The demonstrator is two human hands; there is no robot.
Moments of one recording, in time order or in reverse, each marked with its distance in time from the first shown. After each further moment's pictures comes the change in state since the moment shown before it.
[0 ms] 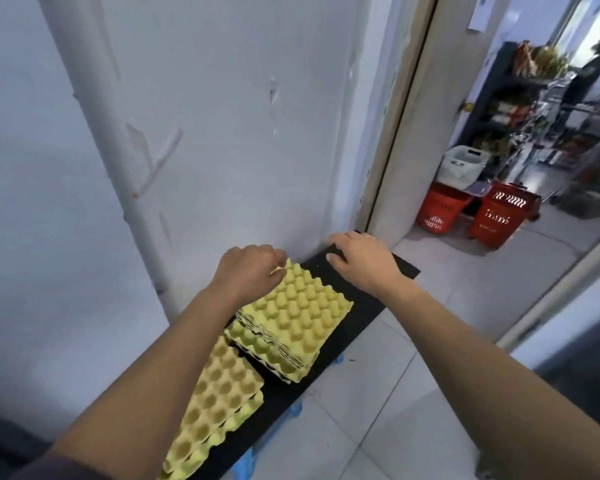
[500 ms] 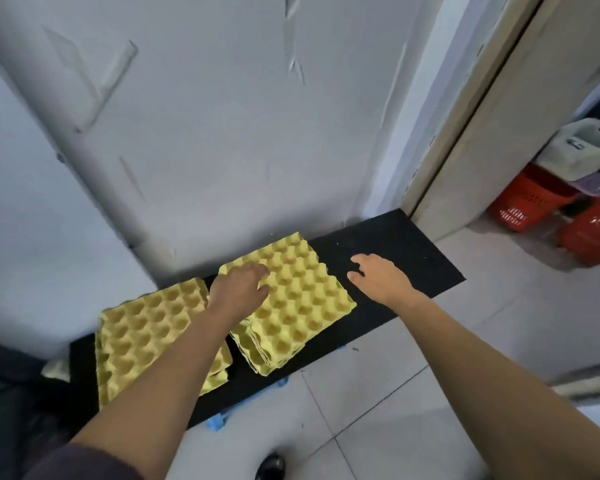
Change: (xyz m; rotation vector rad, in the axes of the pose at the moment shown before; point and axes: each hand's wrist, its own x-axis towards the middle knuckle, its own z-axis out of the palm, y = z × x) left_hand 0.095 0.027 0.168 -0.198 -0.238 -0.554; right_hand 0.120 0.172 0.139 0.182 -0.482 0.010
